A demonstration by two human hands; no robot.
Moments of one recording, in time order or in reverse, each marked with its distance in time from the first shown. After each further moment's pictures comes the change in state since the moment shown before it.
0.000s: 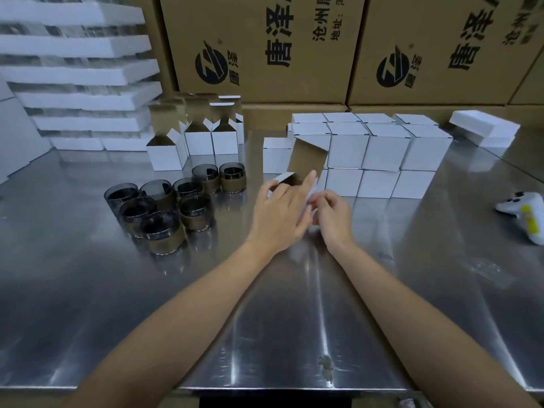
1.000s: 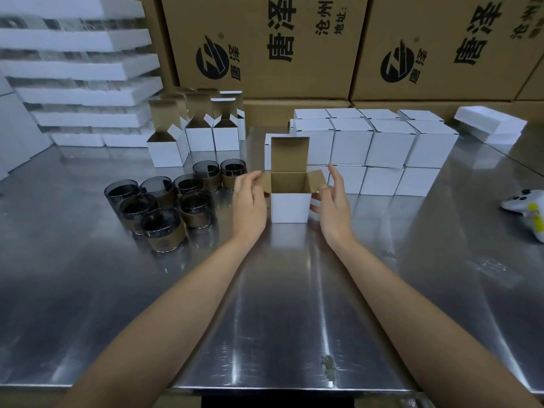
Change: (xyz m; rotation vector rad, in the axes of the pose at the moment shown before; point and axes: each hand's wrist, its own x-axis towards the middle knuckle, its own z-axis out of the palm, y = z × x) left_hand -0.008 -0.033 0.000 -0.659 -0.047 -0.972; right_hand 0.003 0.000 0.006 0.080 -0.086 -0.003
